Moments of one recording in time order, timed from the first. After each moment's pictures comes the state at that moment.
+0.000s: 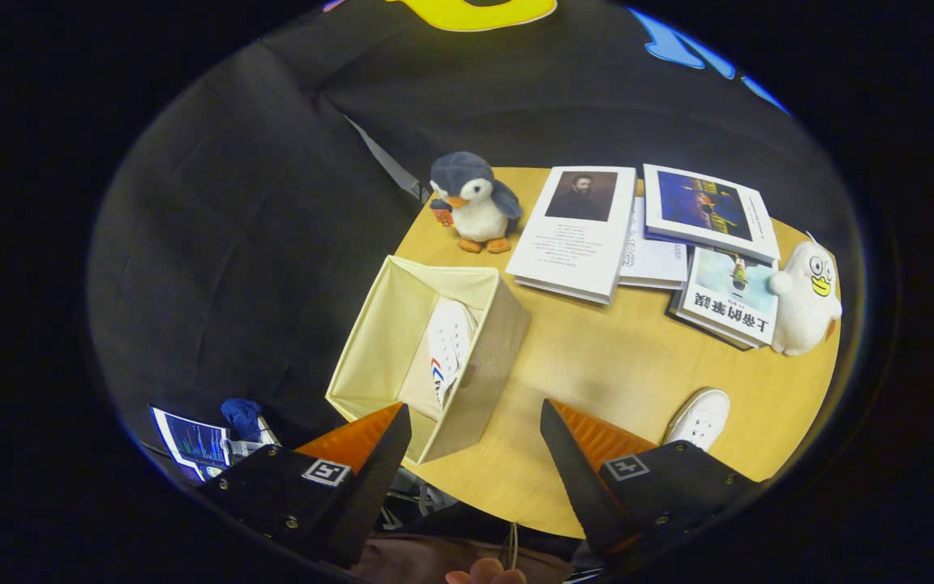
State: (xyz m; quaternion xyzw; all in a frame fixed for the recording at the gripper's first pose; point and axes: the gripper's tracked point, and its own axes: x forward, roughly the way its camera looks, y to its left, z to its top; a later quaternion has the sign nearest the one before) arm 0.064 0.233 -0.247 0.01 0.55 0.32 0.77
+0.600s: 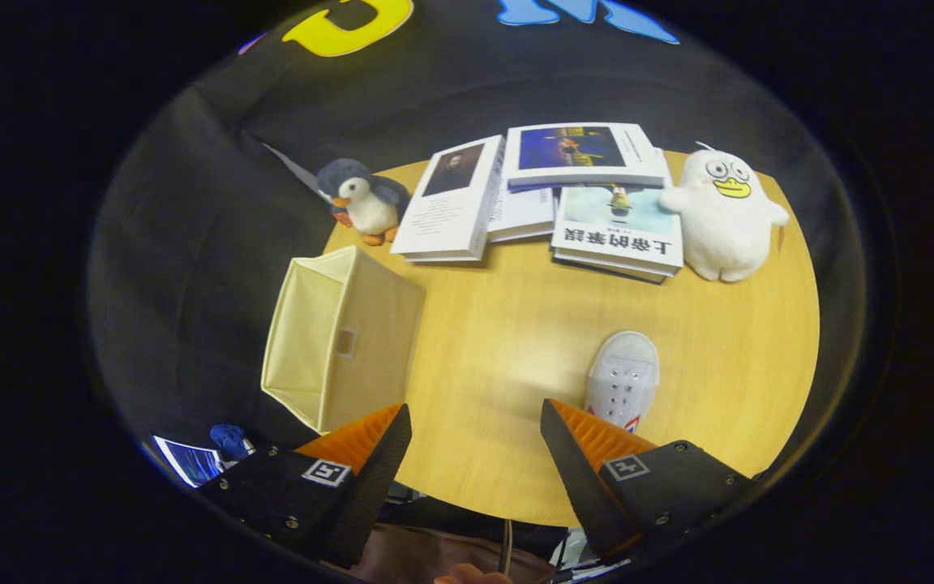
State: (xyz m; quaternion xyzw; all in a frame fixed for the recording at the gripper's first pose) arm 0.065 0.089 -0.308 0.05 0.58 0.21 0.79
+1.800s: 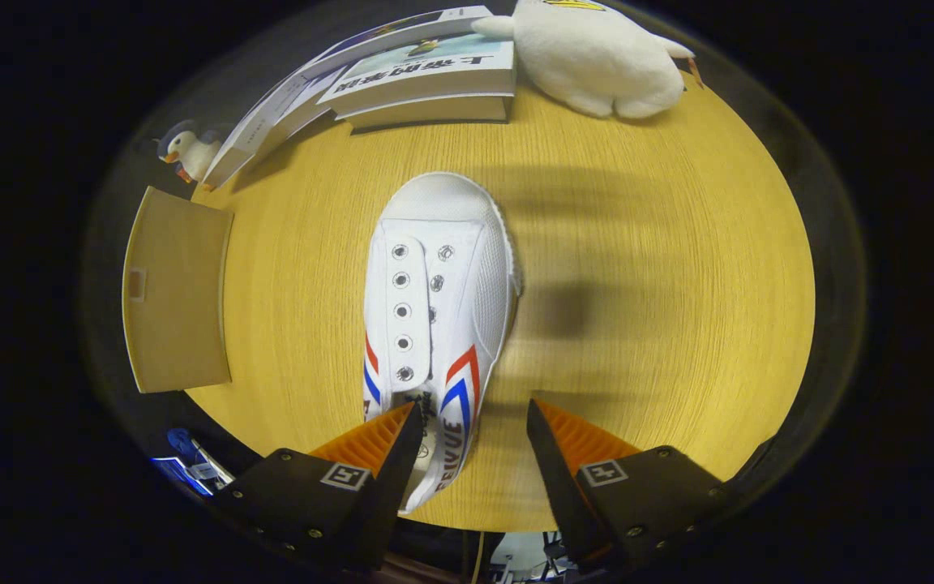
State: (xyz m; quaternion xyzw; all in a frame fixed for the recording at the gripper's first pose) arm 0.029 -0.040 -0.482 0.00 0.67 0.09 0.73
